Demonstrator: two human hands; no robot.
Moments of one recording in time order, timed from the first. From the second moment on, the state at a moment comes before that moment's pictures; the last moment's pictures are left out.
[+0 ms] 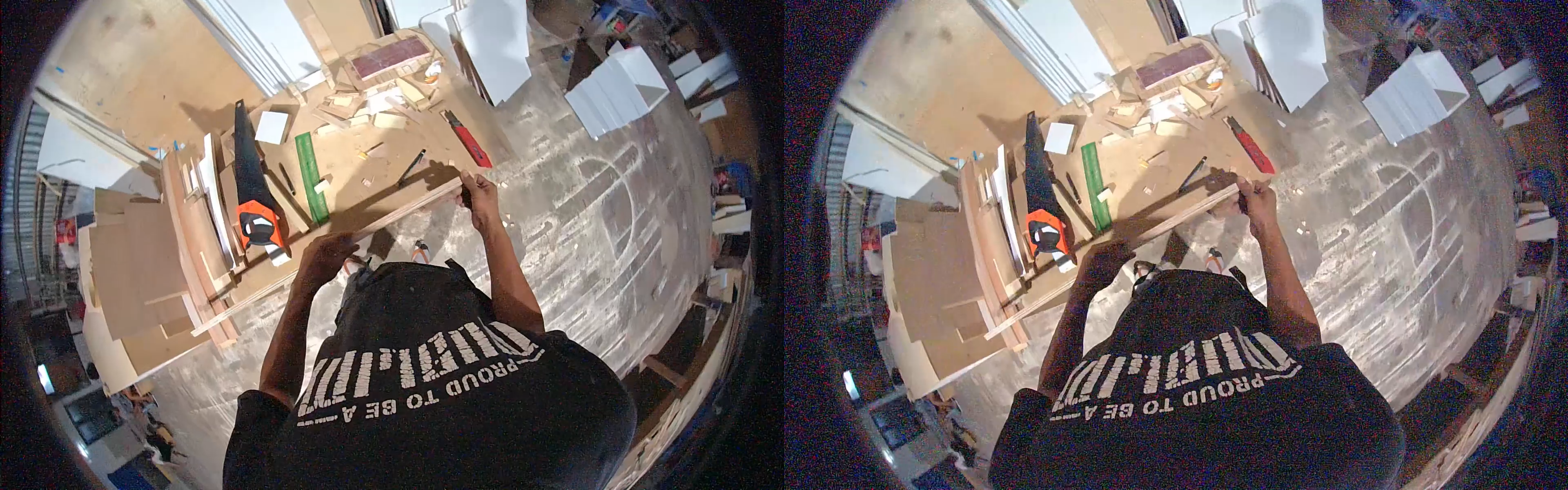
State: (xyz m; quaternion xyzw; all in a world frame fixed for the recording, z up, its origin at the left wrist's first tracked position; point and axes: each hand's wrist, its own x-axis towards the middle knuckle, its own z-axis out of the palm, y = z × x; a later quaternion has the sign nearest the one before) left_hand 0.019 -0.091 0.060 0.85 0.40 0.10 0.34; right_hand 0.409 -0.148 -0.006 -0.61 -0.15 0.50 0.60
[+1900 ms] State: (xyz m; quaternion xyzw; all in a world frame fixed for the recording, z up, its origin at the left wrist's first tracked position) left_hand 0.240 -0.085 -0.001 0.82 0.56 0.06 0.13; right_hand 0.640 -0.005 -0.088 -0.71 -0.38 0.43 0.42
